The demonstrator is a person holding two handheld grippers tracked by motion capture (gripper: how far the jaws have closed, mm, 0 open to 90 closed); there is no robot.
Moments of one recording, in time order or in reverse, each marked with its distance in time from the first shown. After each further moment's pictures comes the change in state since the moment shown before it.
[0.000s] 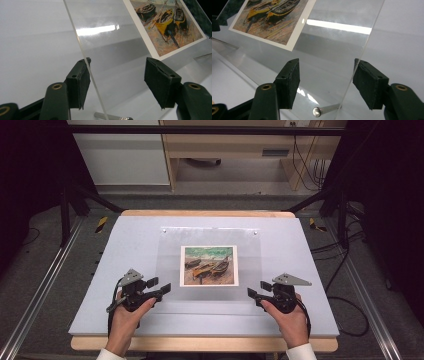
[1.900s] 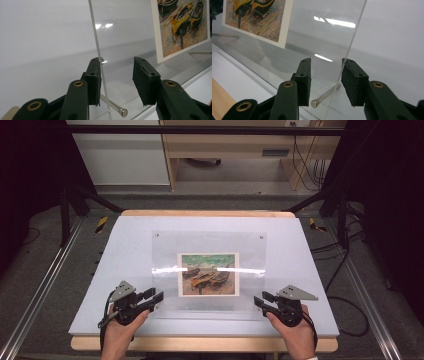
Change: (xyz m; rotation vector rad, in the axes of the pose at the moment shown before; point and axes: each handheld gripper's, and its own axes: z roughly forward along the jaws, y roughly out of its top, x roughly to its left) left arm -0.012 -0.019 -0.029 -0.019 0.026 0.007; right arm 0.012 -0.020 -0.026 -0.012 -0.034 -0.062
